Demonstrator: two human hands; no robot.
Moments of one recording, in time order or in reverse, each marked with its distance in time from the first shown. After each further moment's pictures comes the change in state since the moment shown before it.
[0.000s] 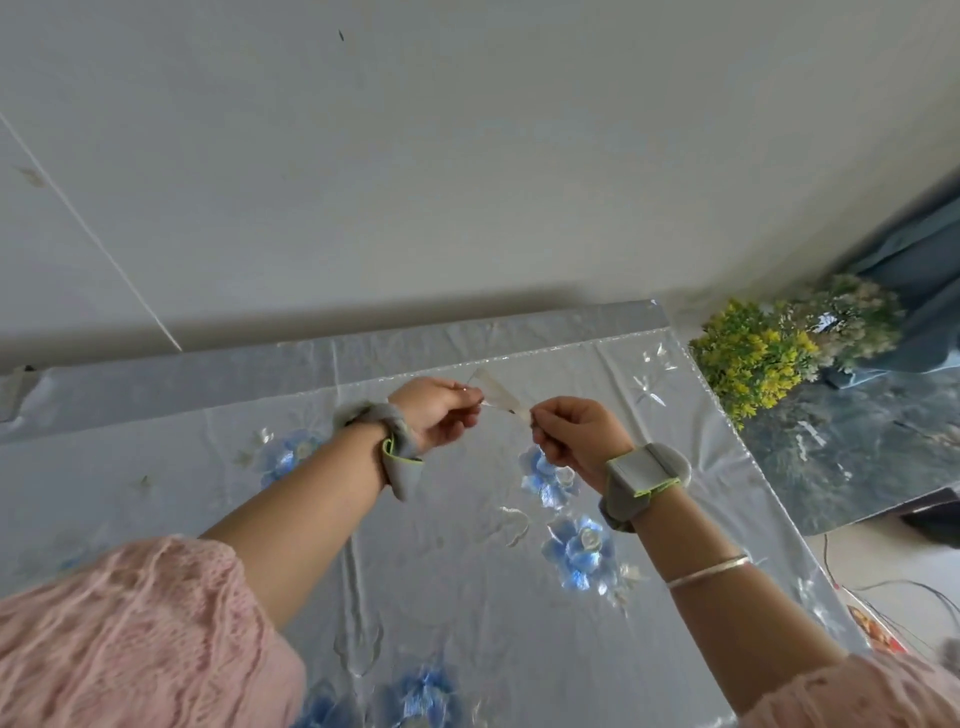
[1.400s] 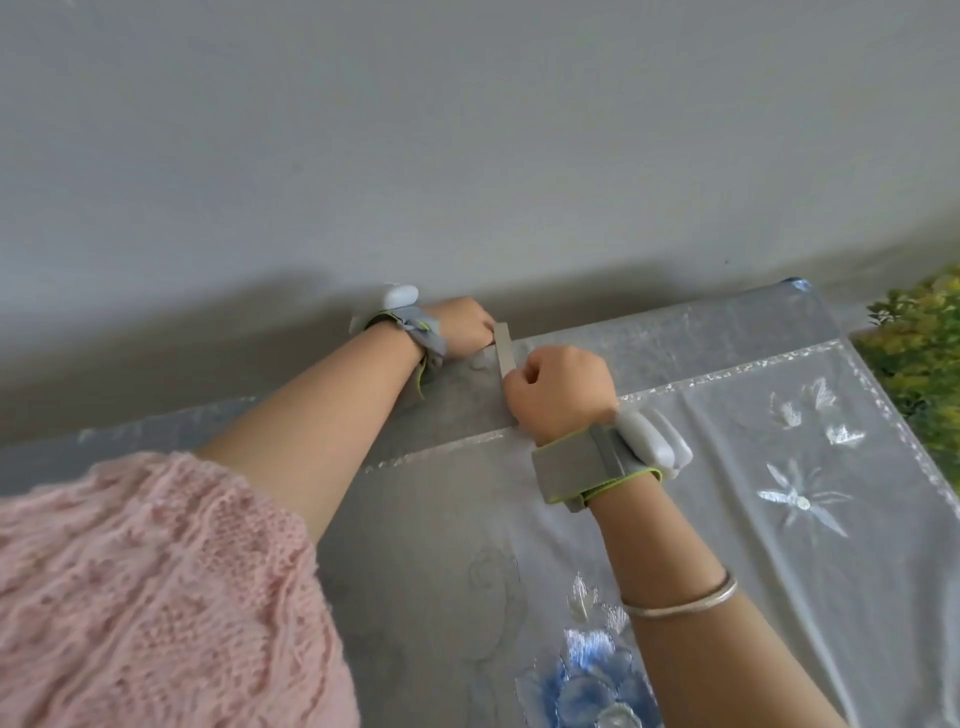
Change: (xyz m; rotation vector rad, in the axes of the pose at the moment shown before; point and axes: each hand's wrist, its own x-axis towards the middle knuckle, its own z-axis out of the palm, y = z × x) left_hand 0.304 0.064 0.008 1.251 -0.002 0.078; right_hand 0.253 0.030 -0.029 -0.831 0.171 -0.093
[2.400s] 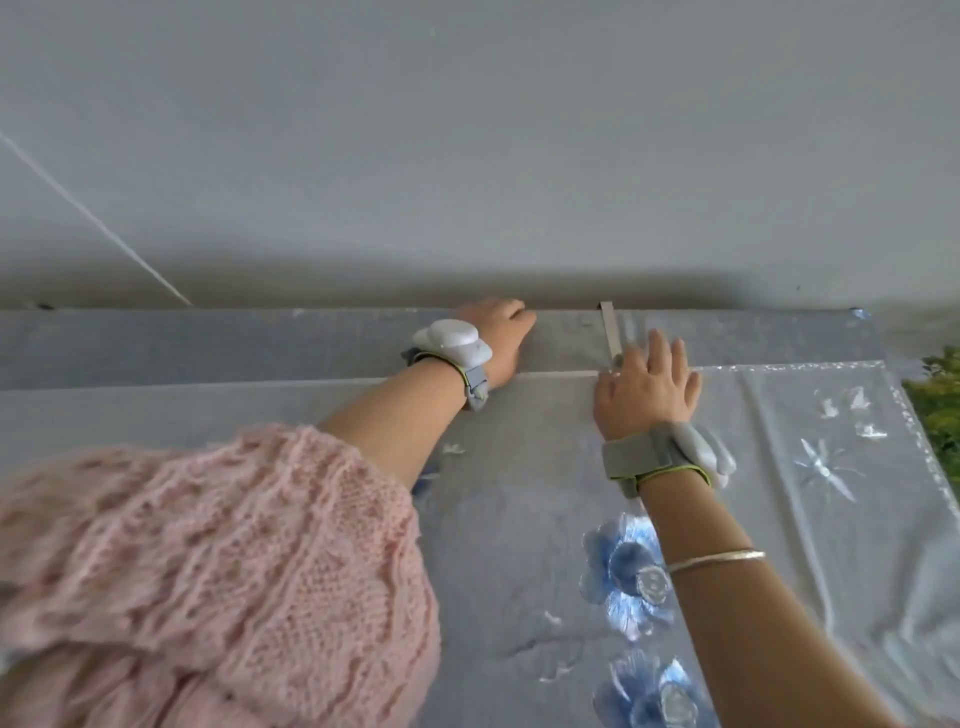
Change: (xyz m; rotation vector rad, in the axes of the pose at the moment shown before) left_hand -0.110 -0.045 0.031 0.319 0.422 0.111; right_hand -0.057 0.007 0.012 -0.315 0.099 0.034
